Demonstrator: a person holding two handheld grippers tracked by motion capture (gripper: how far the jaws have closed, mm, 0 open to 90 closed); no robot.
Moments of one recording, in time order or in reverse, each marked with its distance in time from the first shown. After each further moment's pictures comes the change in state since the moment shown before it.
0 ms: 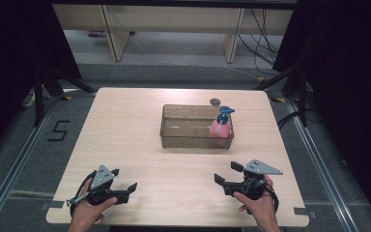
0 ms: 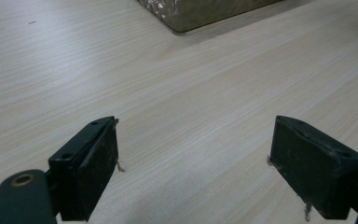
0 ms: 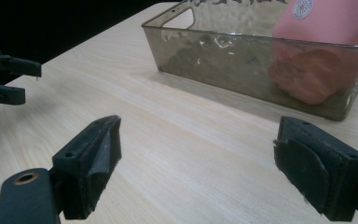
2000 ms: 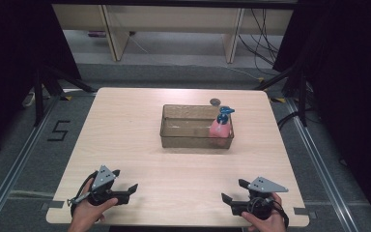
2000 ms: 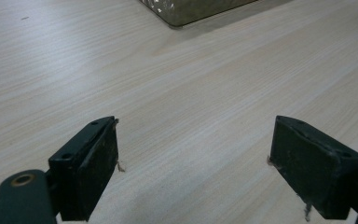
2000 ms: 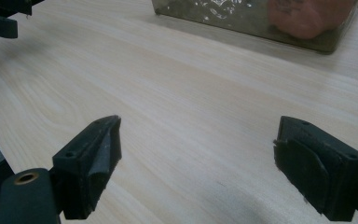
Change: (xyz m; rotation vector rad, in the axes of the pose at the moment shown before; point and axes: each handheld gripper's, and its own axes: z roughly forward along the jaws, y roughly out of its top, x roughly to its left) left arm -0.001 -0.001 0.002 0.020 -0.010 0.012; right arm 0.005 -0.035 -0.029 0.103 -0.074 -0.108
